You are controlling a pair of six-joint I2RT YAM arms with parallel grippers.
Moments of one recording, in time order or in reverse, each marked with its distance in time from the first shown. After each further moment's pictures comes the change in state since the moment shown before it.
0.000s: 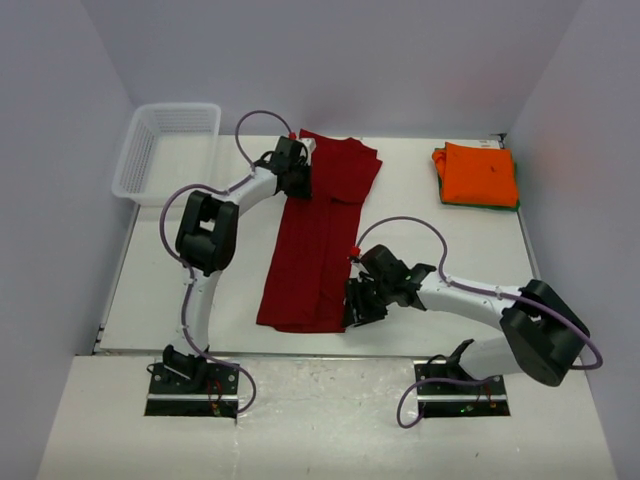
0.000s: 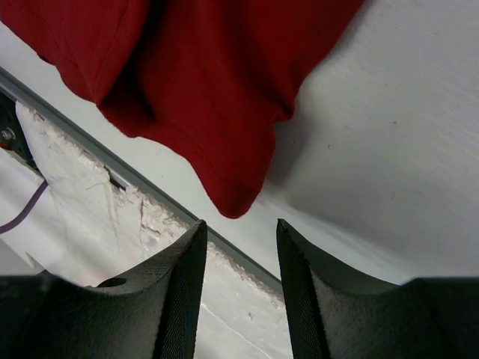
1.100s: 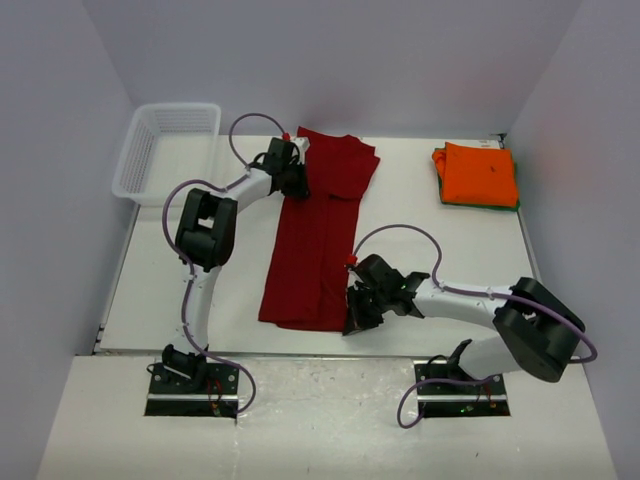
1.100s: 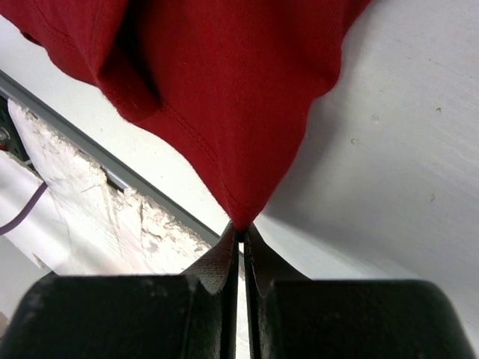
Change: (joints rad) left arm 0.046 0.059 0.003 0.086 0.066 -0.006; right arm 0.071 0.035 -0.053 0.098 0.016 0.093
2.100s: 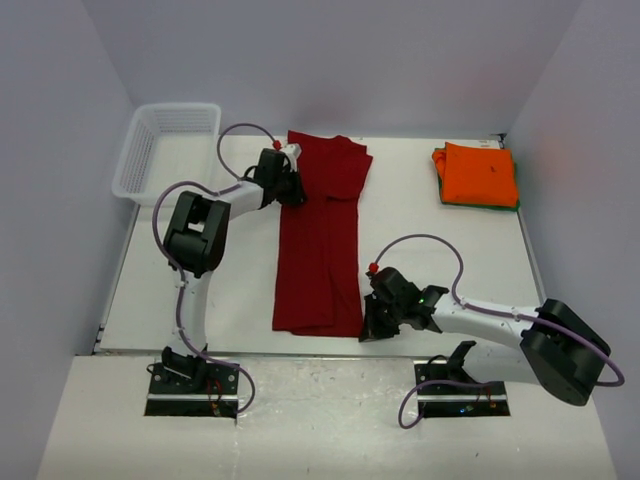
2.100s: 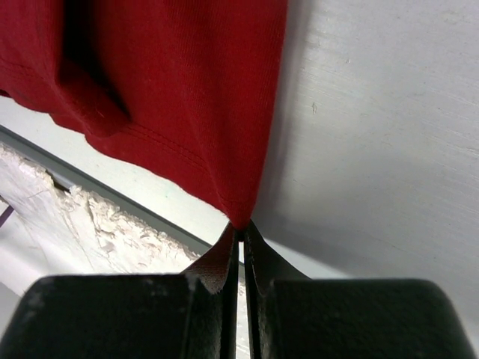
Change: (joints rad) left arm 0.019 -0.108 -0.257 0.235 0.034 -0.037; right arm 0.001 -0.182 -0.145 -0.057 0.122 0.091
